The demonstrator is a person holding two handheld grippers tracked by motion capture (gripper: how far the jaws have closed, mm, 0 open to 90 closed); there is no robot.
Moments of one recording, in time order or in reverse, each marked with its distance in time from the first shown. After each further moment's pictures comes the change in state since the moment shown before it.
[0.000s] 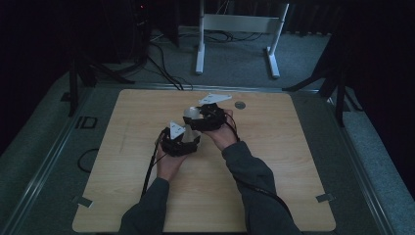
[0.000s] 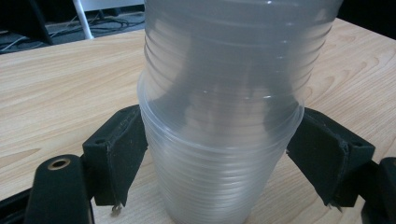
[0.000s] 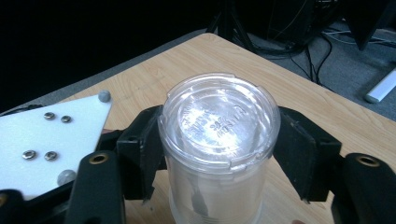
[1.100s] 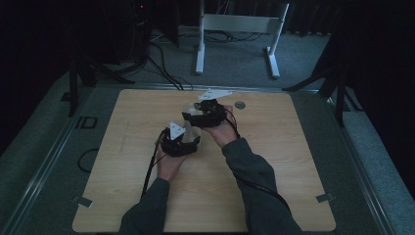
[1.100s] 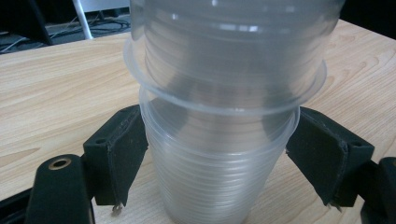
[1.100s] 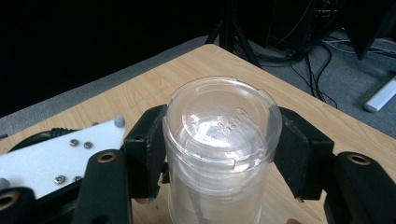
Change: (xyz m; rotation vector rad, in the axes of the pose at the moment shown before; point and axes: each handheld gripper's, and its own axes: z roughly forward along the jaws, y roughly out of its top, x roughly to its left) left arm 0.000 -0.002 0.001 -0.006 -0.002 0.001; right arm 0.003 0.015 -0.008 -0.020 0.005 -0.017
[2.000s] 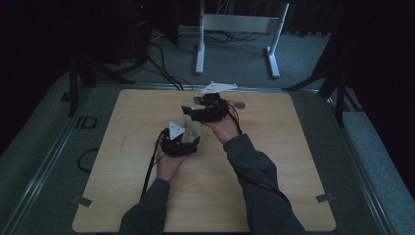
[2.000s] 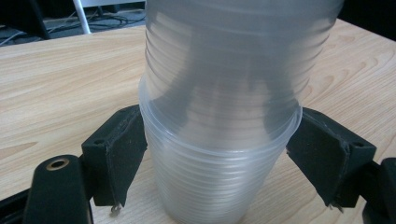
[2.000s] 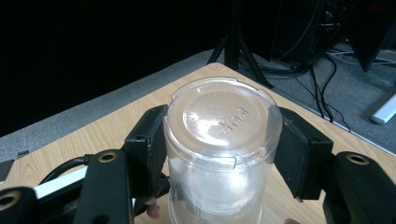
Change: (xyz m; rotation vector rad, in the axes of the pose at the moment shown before) left arm 0.002 -0.001 -0.001 0.005 -0.010 -0.031; right arm 0.001 0.020 -0.016 -0.049 0.027 0.013
